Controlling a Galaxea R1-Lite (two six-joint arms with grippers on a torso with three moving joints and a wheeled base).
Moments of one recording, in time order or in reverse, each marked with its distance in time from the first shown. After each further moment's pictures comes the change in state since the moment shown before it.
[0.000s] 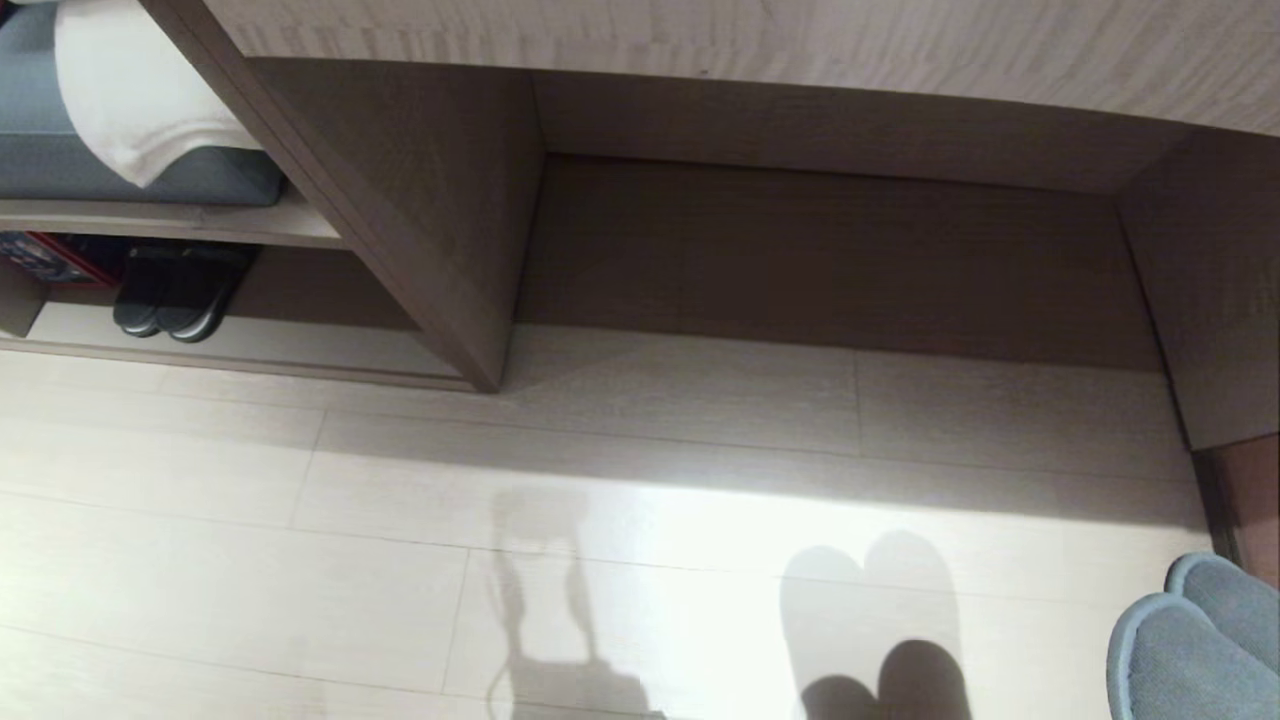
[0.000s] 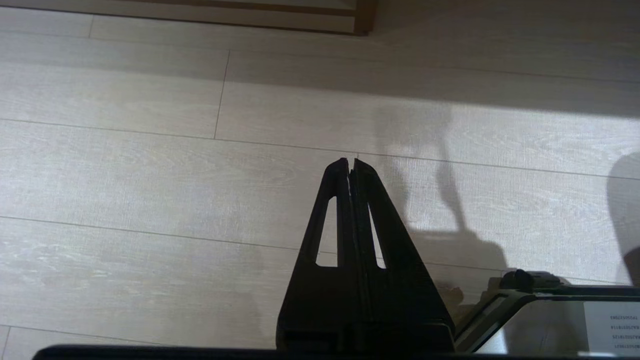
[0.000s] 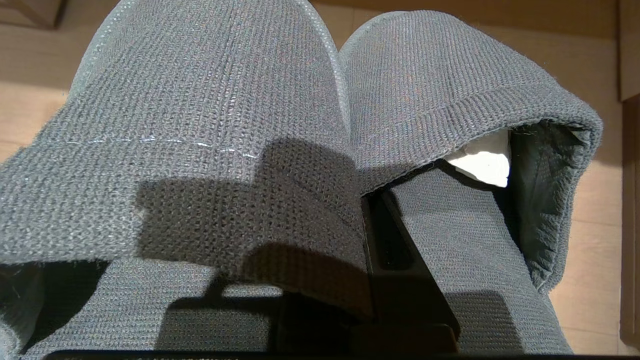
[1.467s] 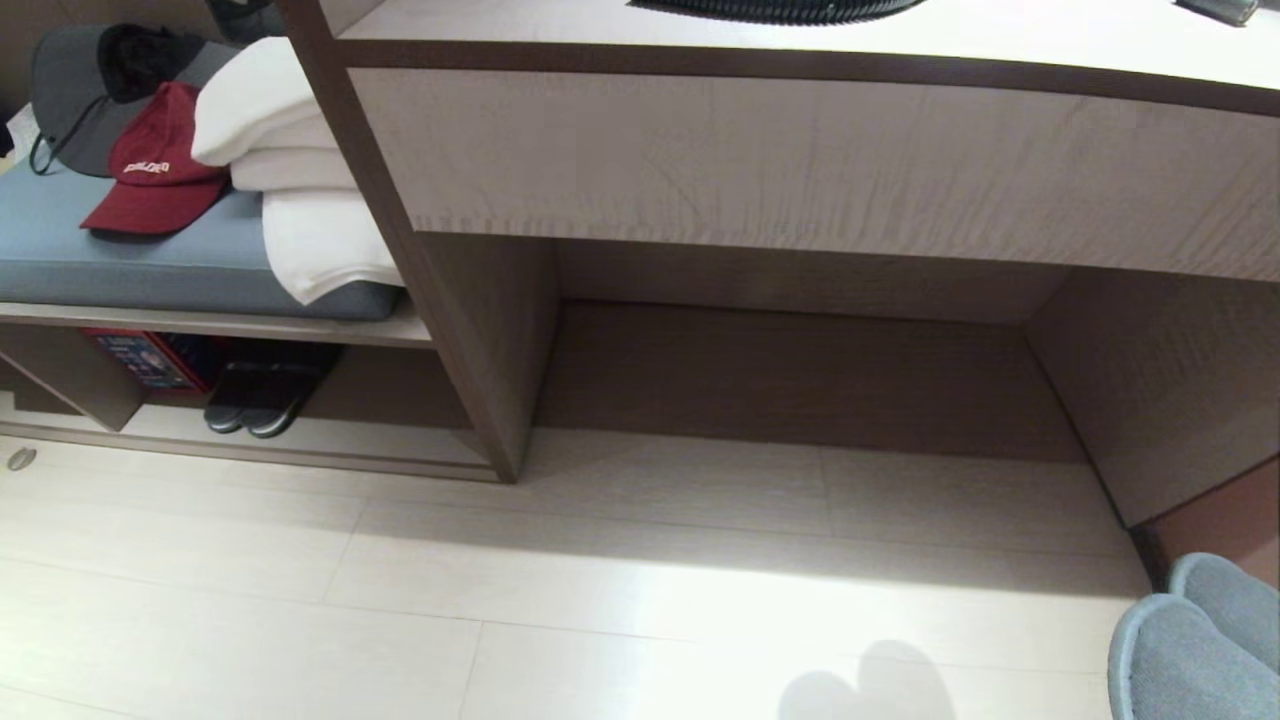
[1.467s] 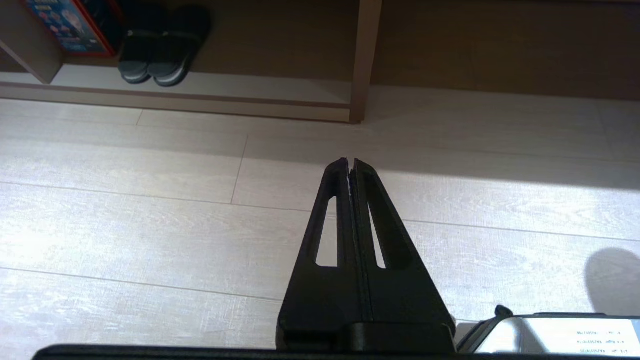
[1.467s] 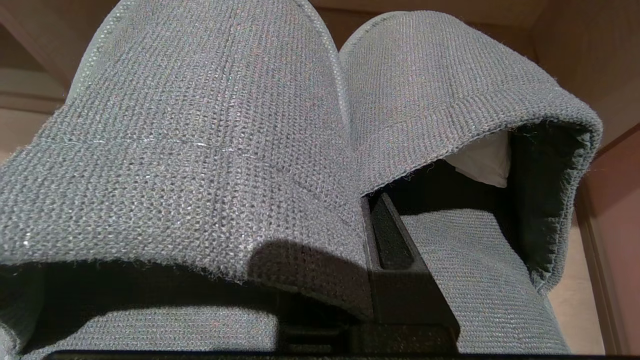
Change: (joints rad) left arm 0.001 0.000 0.000 0.000 -0.001 0.004; right arm 0.000 0.000 0.000 0.000 0.000 0.000
